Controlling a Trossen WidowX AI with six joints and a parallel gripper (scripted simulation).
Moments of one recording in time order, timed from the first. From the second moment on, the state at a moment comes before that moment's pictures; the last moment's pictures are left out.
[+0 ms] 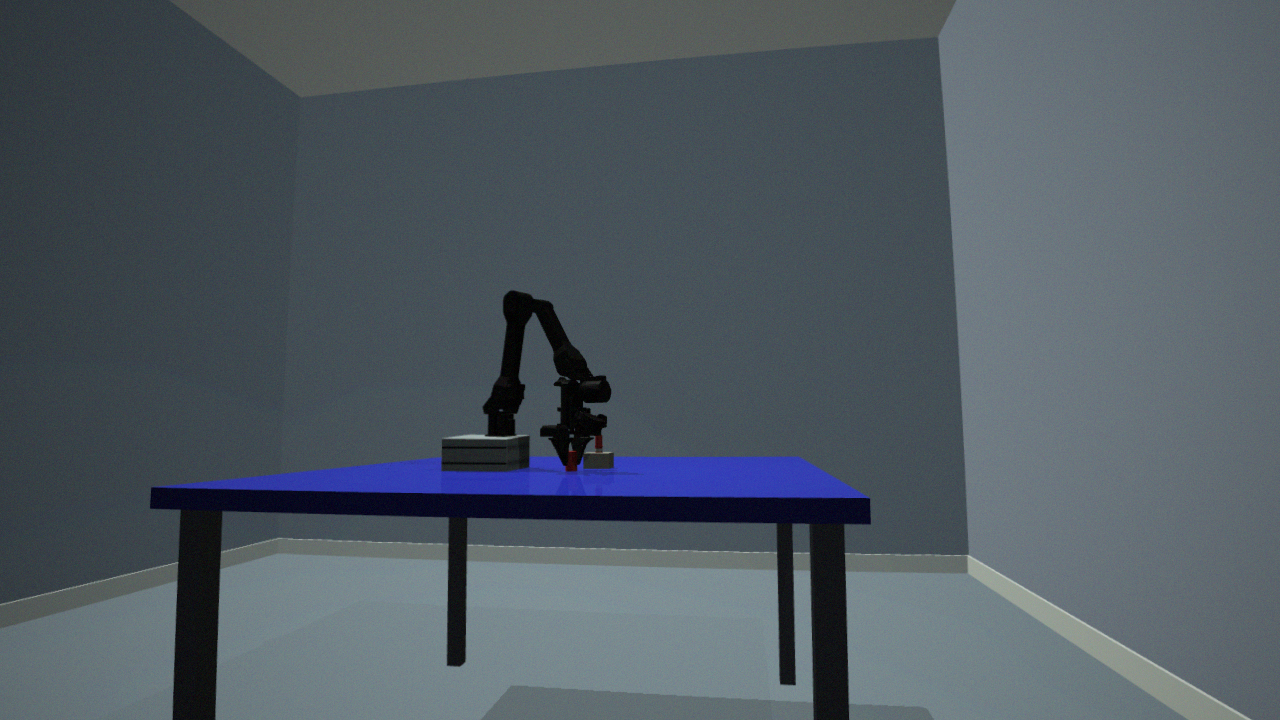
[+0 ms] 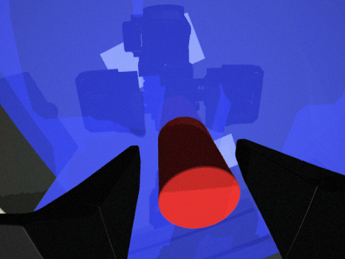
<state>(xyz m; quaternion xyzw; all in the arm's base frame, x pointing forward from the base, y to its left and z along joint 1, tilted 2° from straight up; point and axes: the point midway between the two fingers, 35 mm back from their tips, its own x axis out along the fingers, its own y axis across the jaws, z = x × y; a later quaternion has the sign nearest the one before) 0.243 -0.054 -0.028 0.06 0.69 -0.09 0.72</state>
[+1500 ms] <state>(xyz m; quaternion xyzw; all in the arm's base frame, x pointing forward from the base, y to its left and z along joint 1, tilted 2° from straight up) 0.240 -0.049 0.030 0.06 0.69 -0.09 0.72</state>
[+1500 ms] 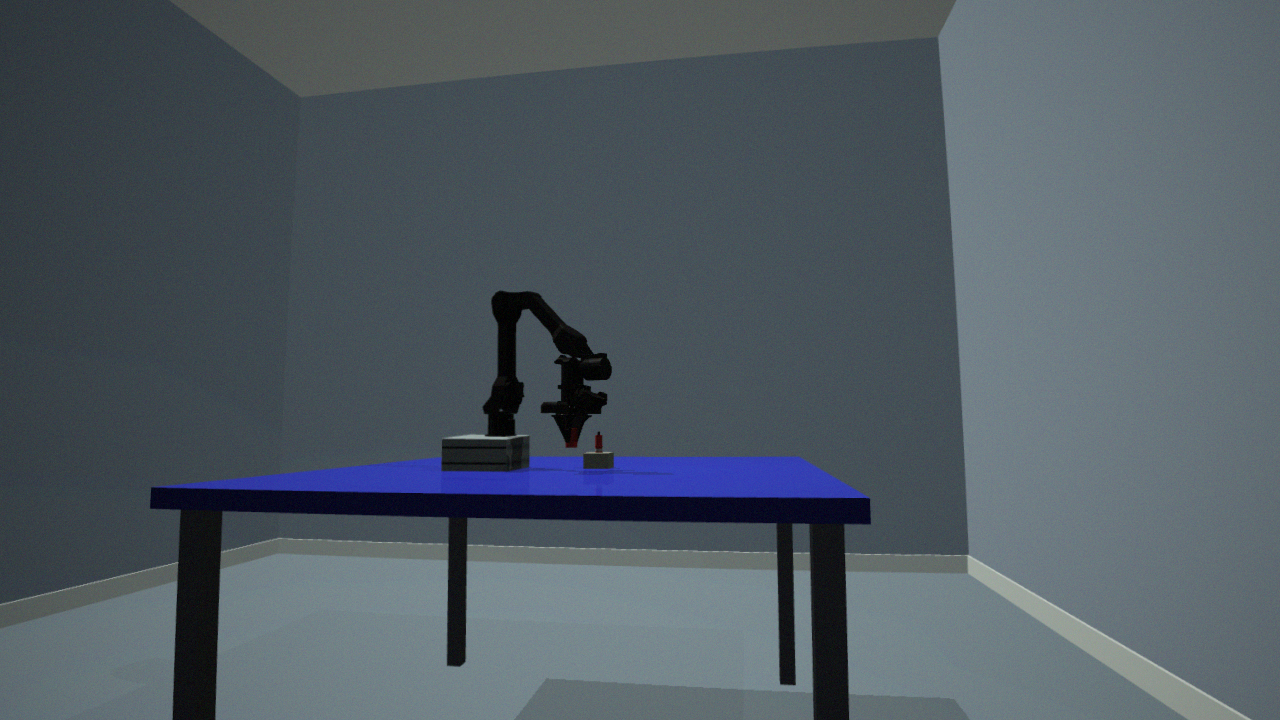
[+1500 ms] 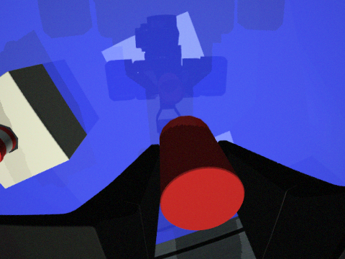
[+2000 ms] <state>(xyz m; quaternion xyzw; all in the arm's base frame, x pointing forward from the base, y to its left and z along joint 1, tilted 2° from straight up) 0.254 -0.011 0.047 0.06 0.69 -0.08 0.72</state>
